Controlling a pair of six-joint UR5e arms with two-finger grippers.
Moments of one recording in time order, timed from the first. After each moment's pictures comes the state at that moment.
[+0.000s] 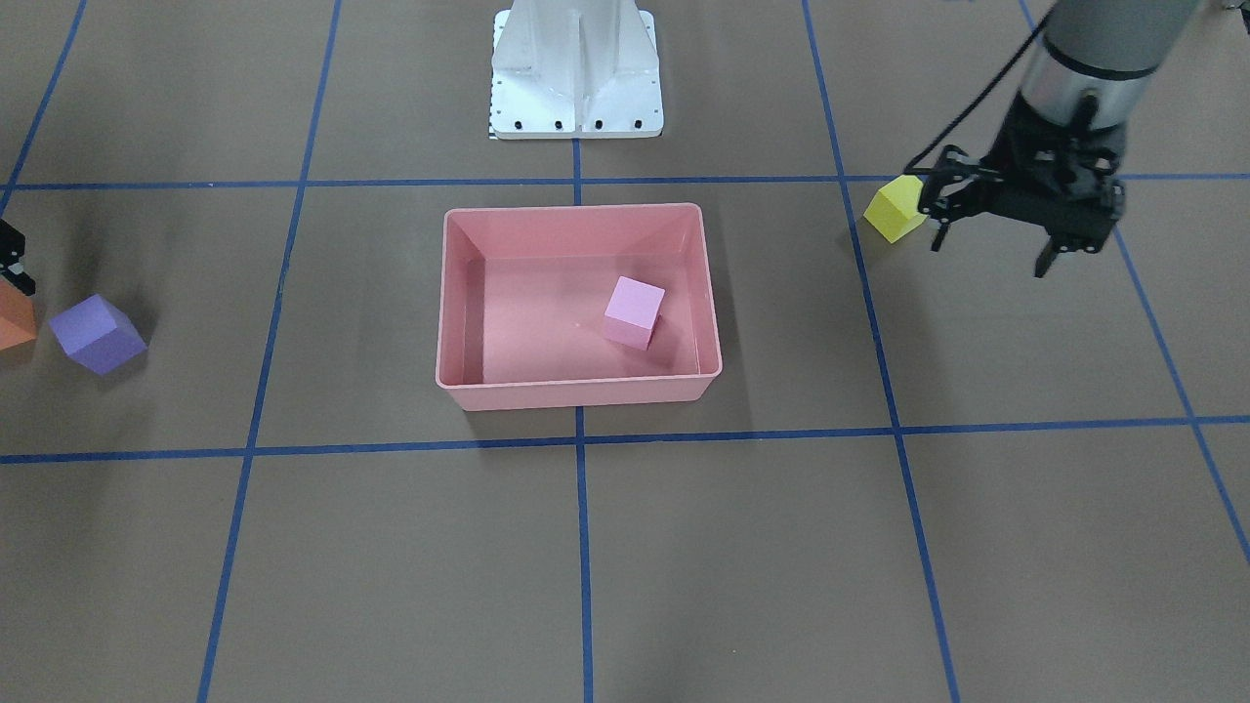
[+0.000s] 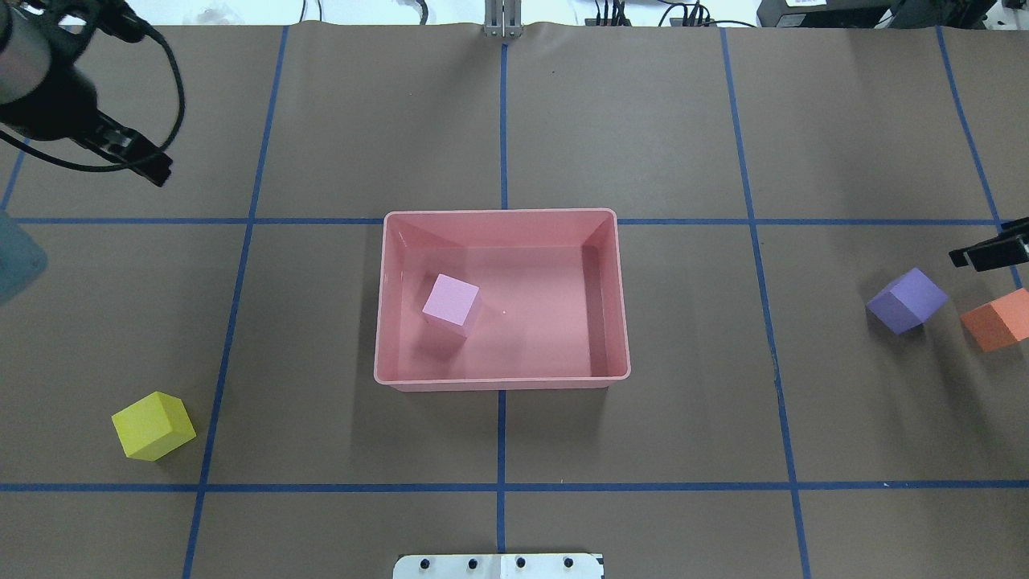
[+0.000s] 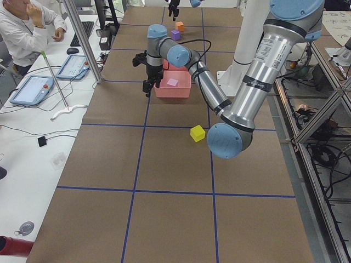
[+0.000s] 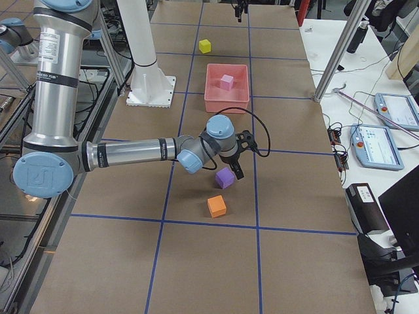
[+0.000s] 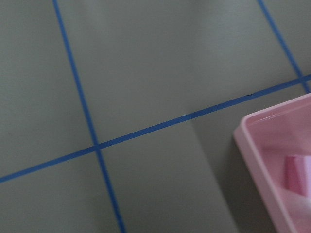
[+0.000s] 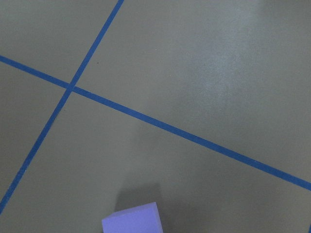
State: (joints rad) left arm -1.07 -1.95 -2.05 -1.25 -2.08 -0.23; right arm 1.17 -1.73 1.80 -0.93 2.23 0.29
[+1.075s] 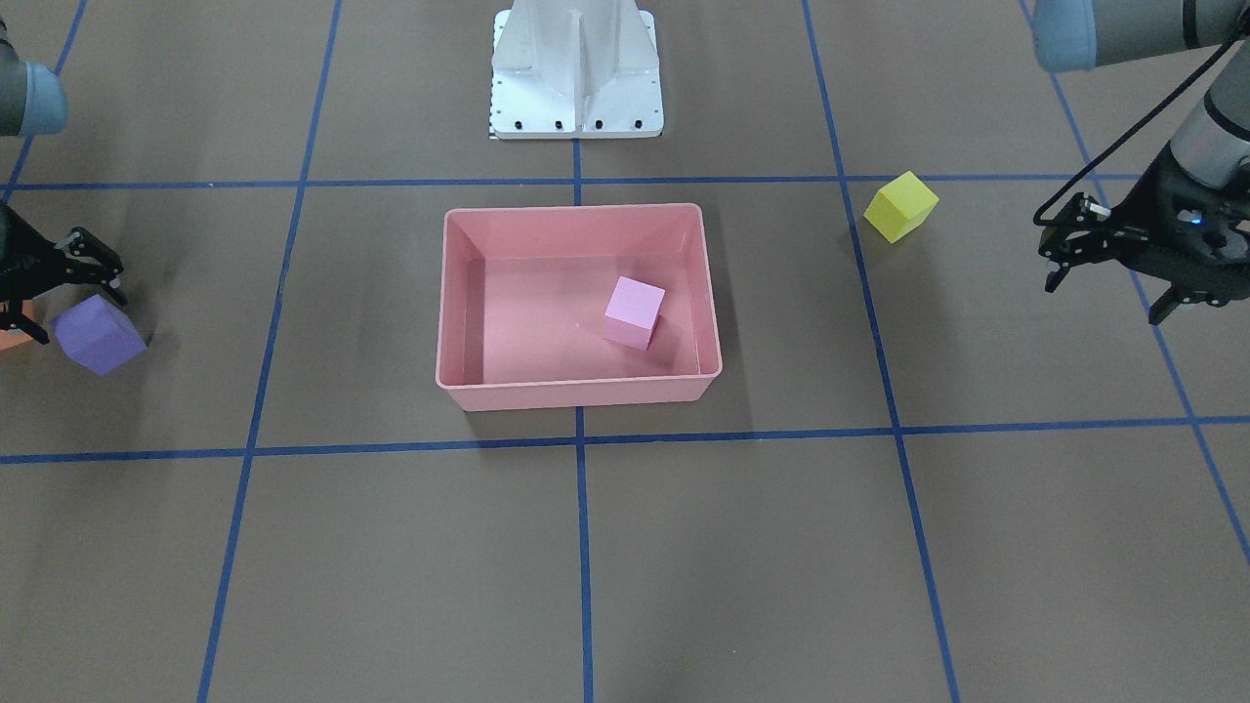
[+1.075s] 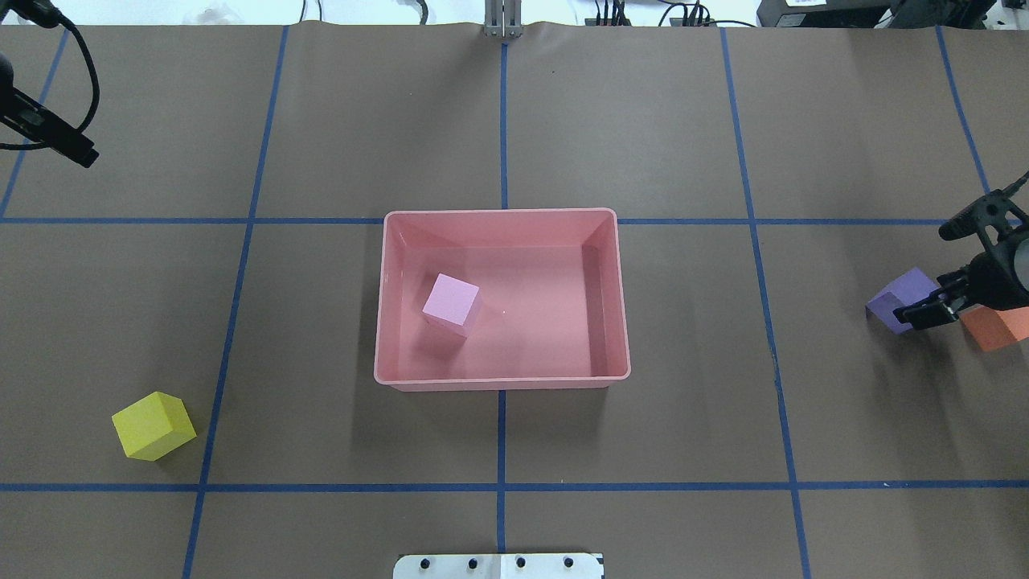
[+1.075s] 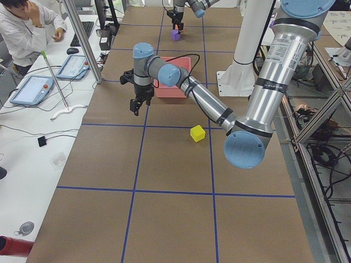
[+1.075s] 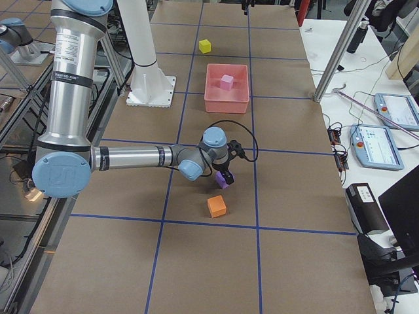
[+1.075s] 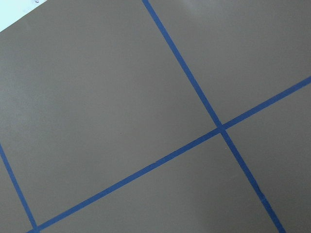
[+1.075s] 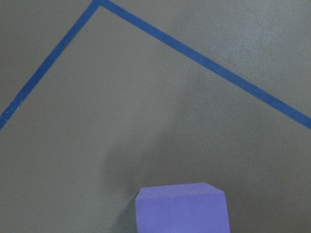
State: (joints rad) left arm -1.16 -1.87 -1.94 -1.39 -2.13 -0.10; right arm 0.97 -1.73 1.66 -0.80 2.13 0.31
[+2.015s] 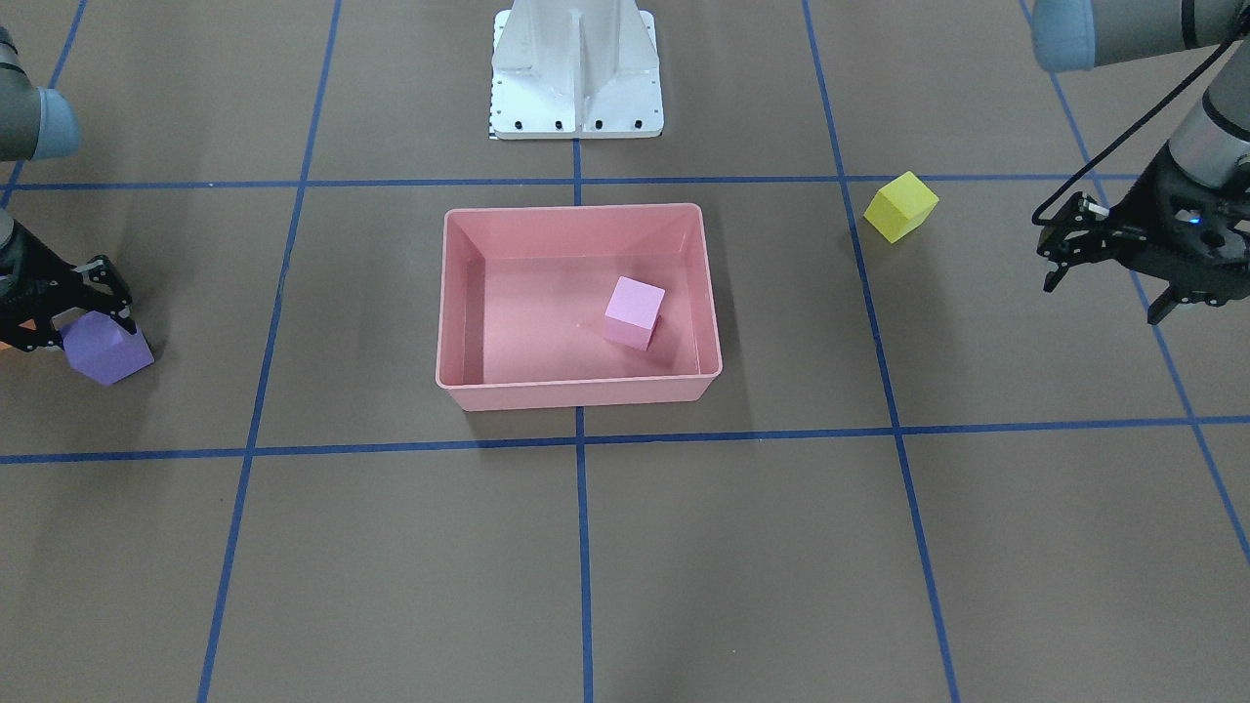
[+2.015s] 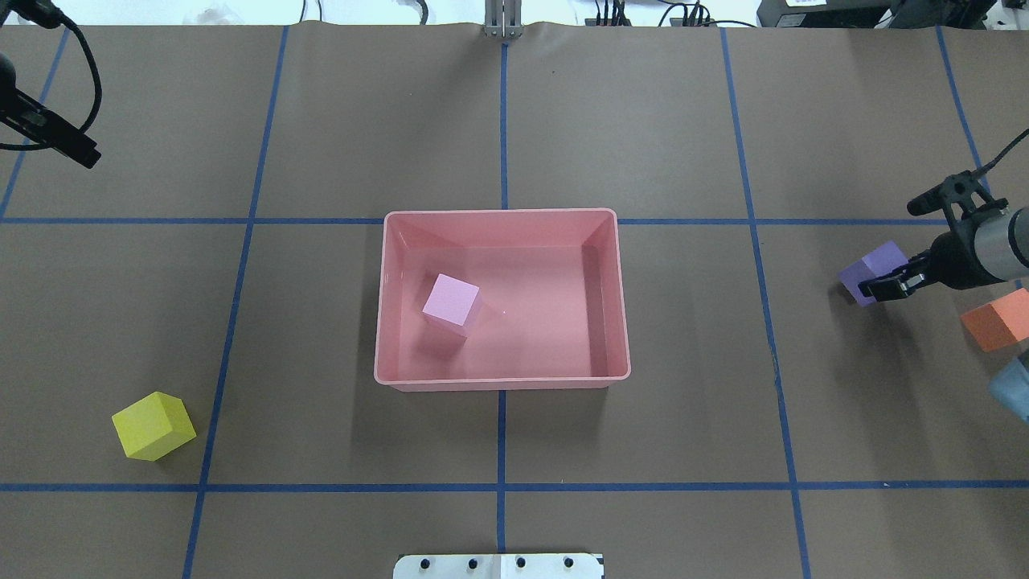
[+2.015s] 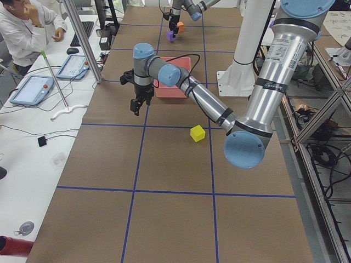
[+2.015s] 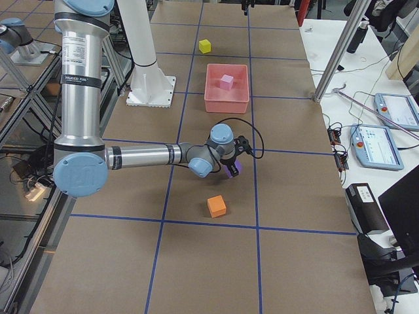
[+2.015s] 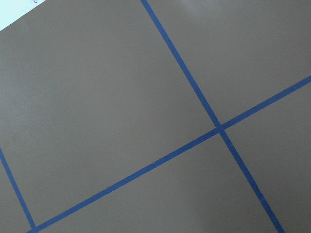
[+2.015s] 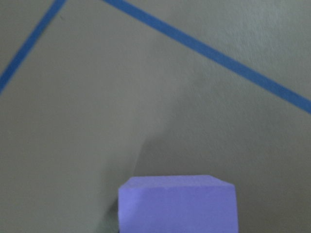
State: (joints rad) left arm -1.16 -1.87 -1.94 -1.39 -2.13 -0.15; right arm 0.96 -1.60 1.64 -0.79 2.14 0.49
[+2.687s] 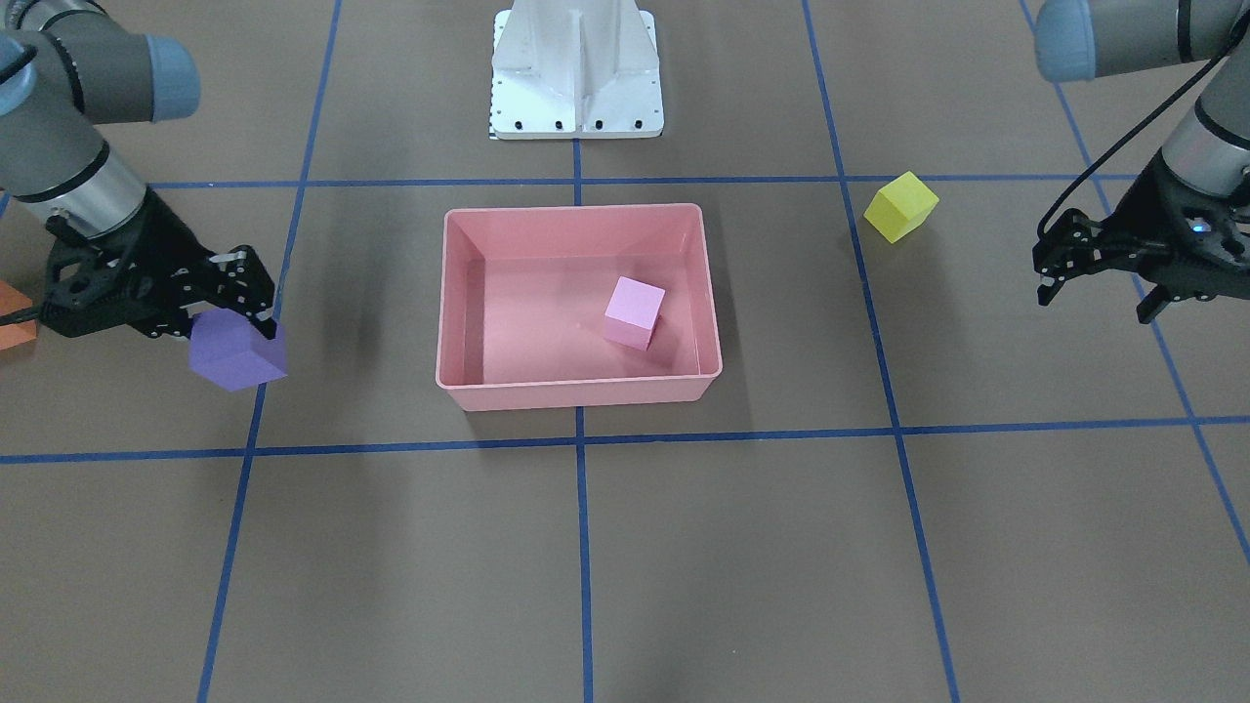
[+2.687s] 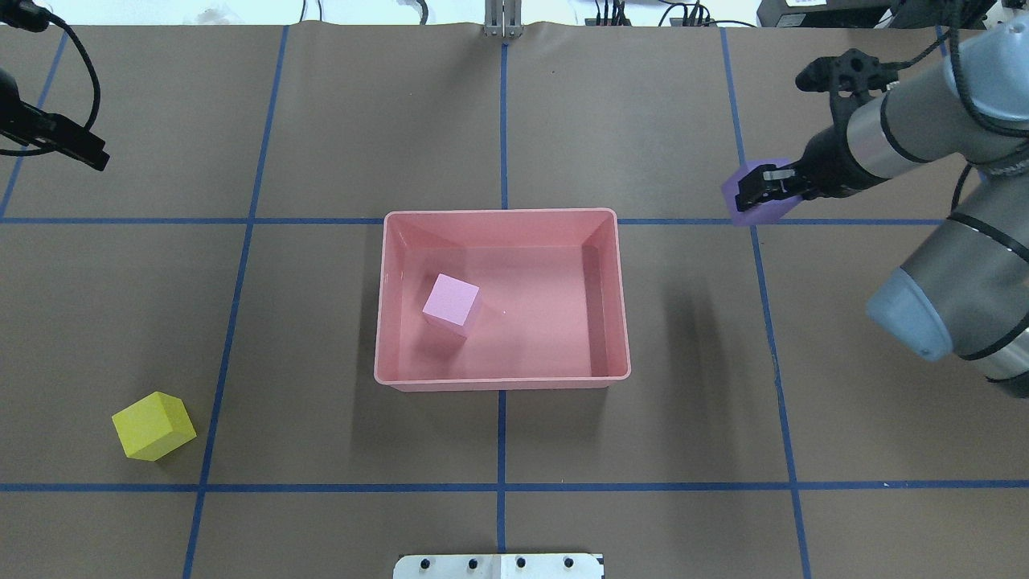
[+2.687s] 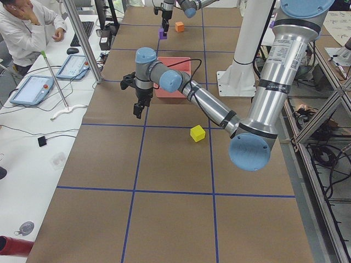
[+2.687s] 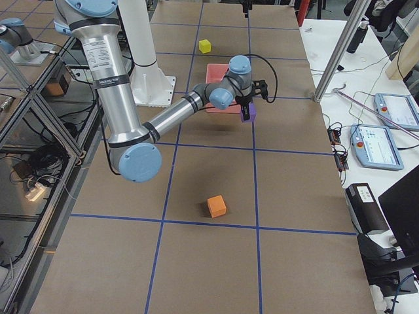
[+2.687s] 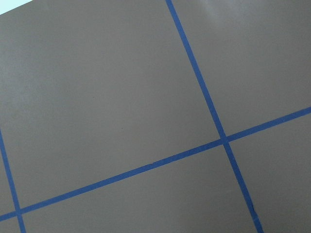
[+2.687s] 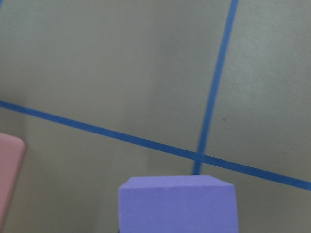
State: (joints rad) left arm -1.14 -1.81 -1.92 -1.56 -2.13 -0.39; right arm 0.89 -1.23 1.89 -1.39 2.10 0.92
